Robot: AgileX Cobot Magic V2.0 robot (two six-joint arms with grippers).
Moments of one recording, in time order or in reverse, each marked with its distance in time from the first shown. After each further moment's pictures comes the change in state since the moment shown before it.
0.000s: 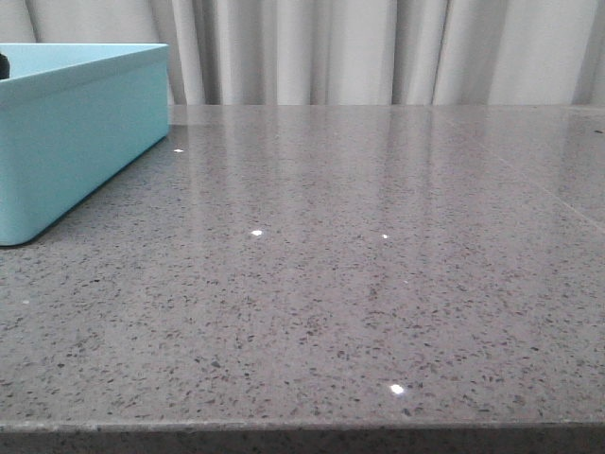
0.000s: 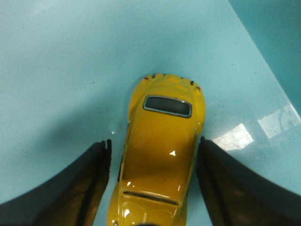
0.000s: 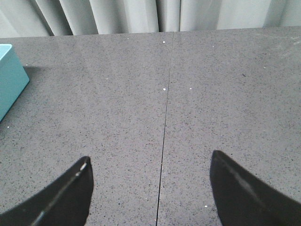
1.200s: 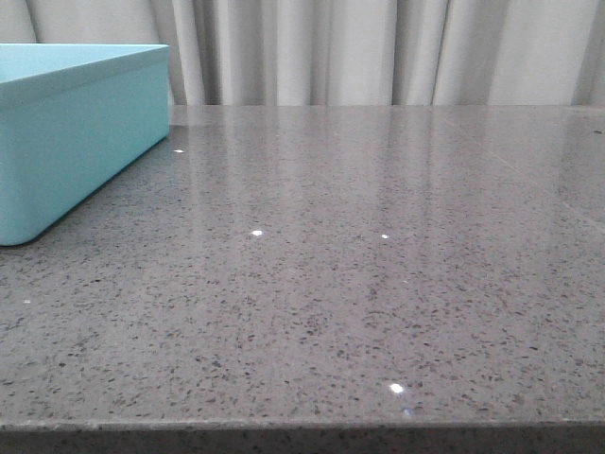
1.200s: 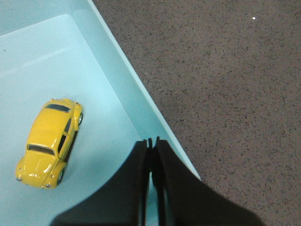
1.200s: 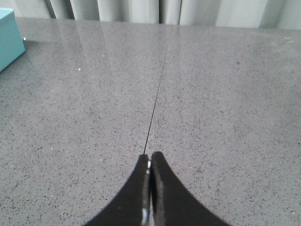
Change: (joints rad) left arm 0.000 -0.537 0.210 -0.323 0.074 -0.016; right arm 0.000 -0.465 0.454 0.000 -0.121 -0.105
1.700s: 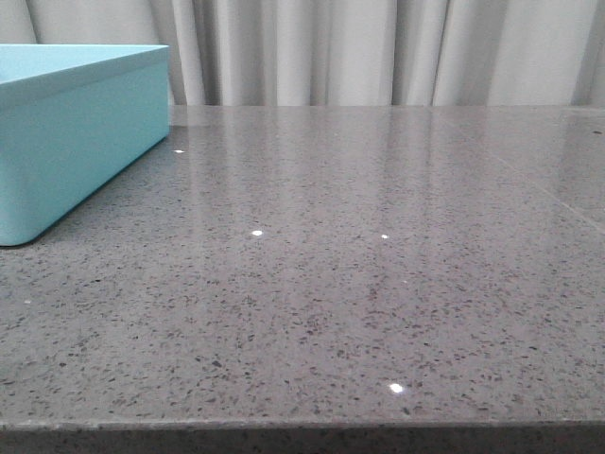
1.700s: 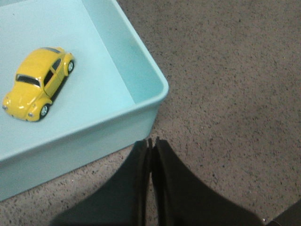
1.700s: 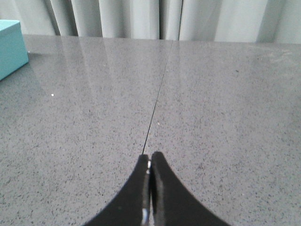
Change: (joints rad) left arm 0.000 -0.452 0.450 -0.011 -0.137 -0.001; right arm 0.000 -0.213 0.197 0.000 -0.096 0.000
